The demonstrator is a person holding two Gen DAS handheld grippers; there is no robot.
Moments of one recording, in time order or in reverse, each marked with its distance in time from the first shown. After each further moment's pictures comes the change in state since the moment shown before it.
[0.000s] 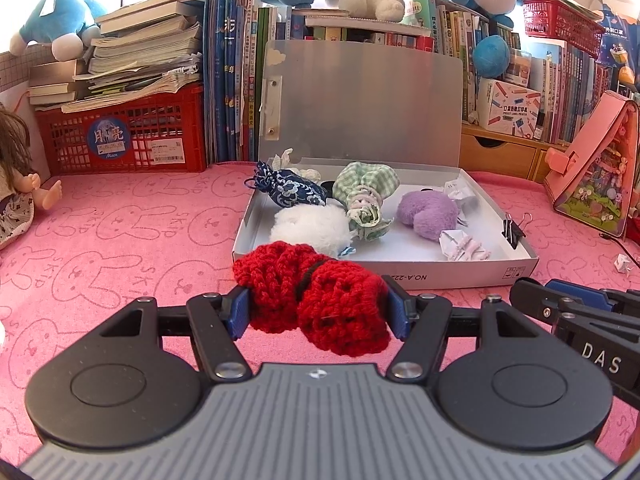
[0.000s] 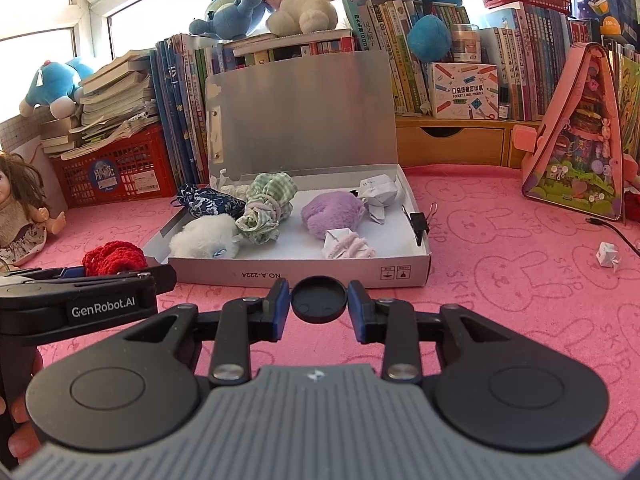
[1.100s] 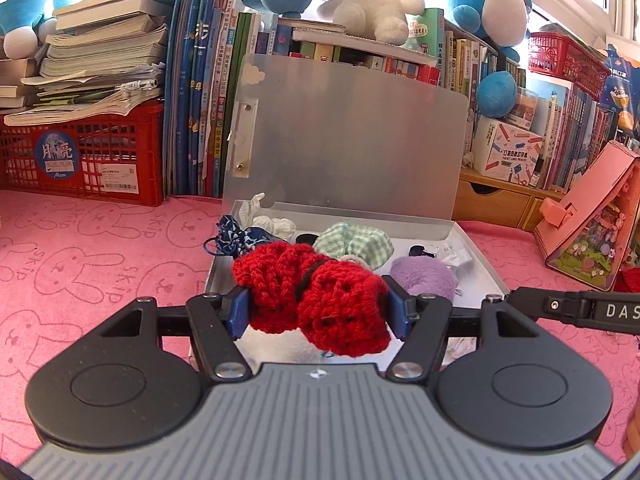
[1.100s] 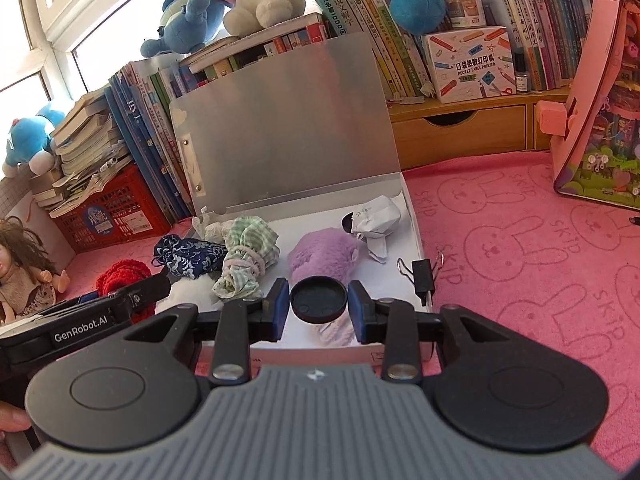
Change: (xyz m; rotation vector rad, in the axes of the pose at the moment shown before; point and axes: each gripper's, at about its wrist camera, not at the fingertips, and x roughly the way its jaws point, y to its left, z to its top) left arm 0.073 0.013 0.060 -0.055 -0.029 -0.137; right arm 0.070 -0.053 0.073 0.156 0.105 0.088
